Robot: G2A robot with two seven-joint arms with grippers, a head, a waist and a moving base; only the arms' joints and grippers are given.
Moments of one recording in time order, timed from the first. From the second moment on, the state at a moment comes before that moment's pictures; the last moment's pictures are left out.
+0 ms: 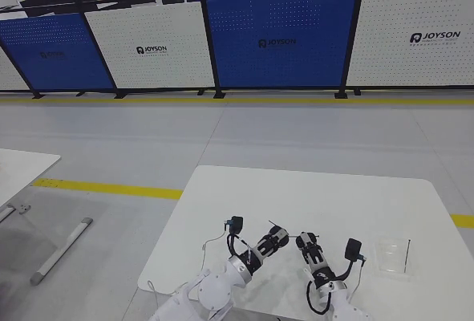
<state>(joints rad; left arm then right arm) 1.44 -1.19 -0.96 -1.59 -0.02 -0.19 -0.03 -1.49 -1.35 1.00 -1.51 0.00 -0.11 -0.10</state>
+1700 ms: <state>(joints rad) 1.42 -1.22 -0.96 -1.54 0.06 -0.16 0.05 -1.52 -1.37 1.05 -1.55 -0.02 -0.12 -0.11</state>
